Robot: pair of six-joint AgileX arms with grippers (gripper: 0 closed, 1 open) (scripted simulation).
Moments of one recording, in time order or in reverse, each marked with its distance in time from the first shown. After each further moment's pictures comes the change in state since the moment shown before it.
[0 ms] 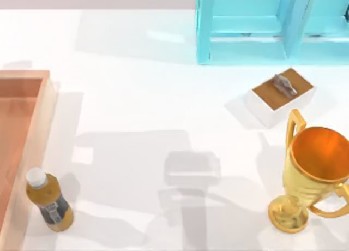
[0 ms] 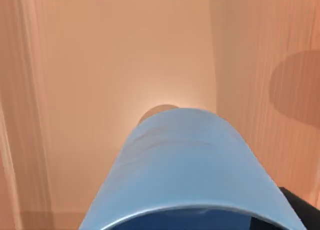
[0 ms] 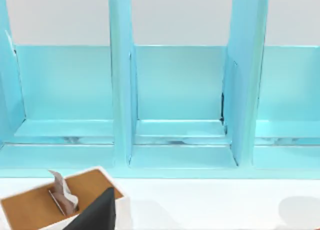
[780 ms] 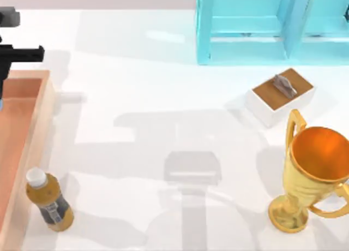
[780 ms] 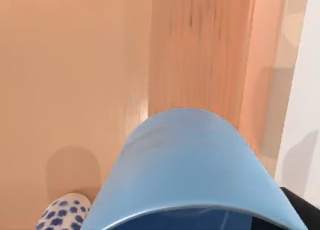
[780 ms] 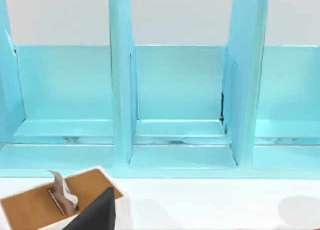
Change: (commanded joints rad) left arm -0.193 0.119 0.122 -0.016 0.004 -0.234; right arm 0.000 0.000 0.000 0.000 0.000 0.000
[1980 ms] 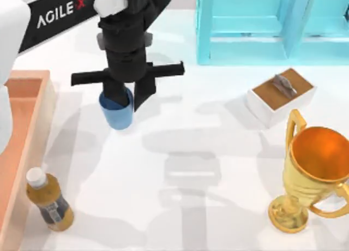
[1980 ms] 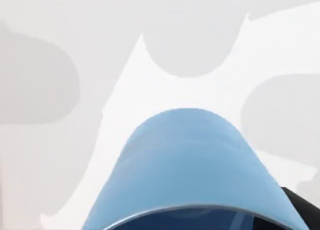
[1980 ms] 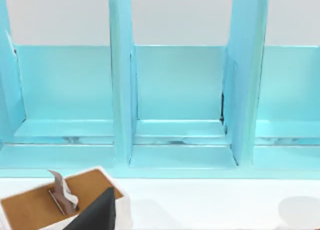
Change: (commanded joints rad) left arm -0.464 0.330 0.225 0.089 0.023 -0.561; right arm 0.000 0.000 0.000 0.000 0.000 0.000
